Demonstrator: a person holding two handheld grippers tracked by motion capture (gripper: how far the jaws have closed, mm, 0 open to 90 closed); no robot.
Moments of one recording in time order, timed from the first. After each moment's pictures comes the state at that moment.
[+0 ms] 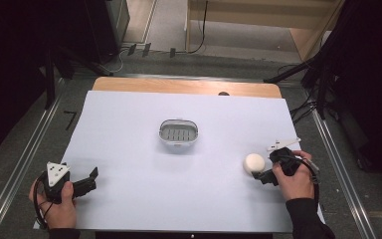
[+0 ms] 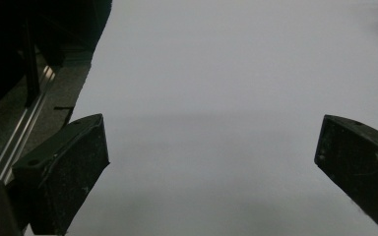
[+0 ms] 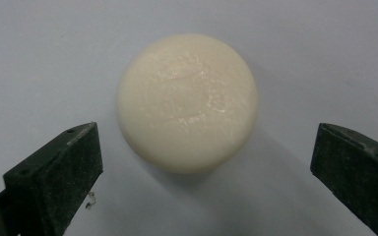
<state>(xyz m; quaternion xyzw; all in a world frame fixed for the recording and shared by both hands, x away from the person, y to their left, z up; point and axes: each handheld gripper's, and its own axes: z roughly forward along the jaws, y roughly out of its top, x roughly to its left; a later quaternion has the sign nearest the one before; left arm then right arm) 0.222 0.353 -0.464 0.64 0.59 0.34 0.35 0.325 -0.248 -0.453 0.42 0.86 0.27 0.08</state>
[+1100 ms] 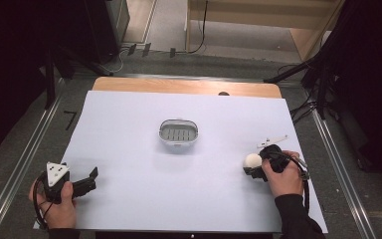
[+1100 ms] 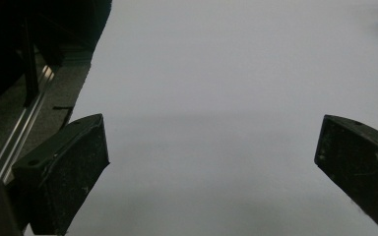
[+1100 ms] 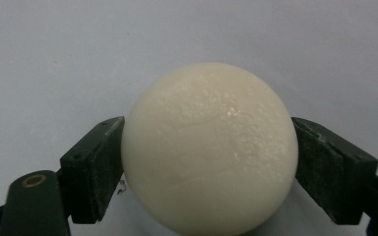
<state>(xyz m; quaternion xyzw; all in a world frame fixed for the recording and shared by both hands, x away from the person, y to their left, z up) 0.222 0.354 -0.464 0.64 0.59 0.34 0.35 0.337 -0.225 -0.464 0.44 0.85 0.26 0.07</state>
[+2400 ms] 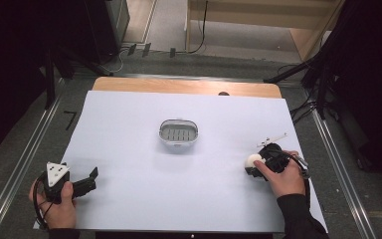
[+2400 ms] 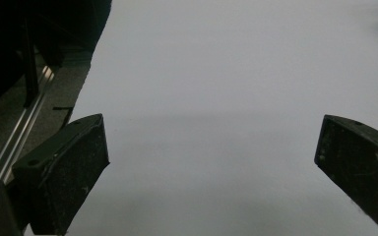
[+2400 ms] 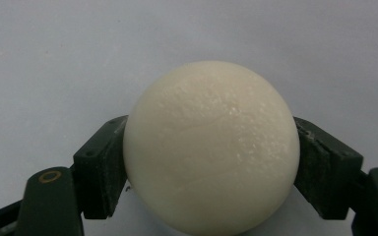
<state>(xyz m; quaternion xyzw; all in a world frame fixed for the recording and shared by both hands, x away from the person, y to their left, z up) 0.222 0.354 -0.464 0.64 0.59 0.34 0.35 0.340 -0.225 -0.459 0.46 0.86 0.23 0.05</state>
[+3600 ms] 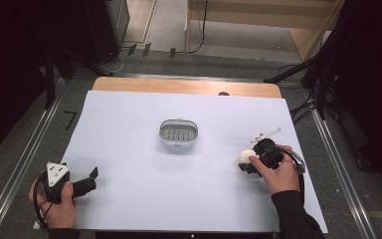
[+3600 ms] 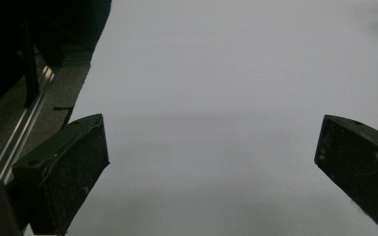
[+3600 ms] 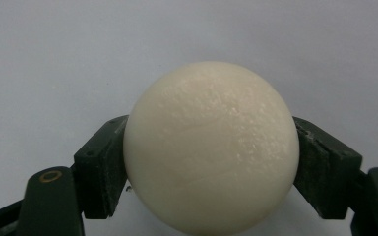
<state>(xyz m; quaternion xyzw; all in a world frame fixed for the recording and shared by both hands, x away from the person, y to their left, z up) 0.222 0.353 -0.464 0.64 0.59 0.34 0.35 0.346 -0.205 -0.443 0.43 0.87 0.25 0.05</state>
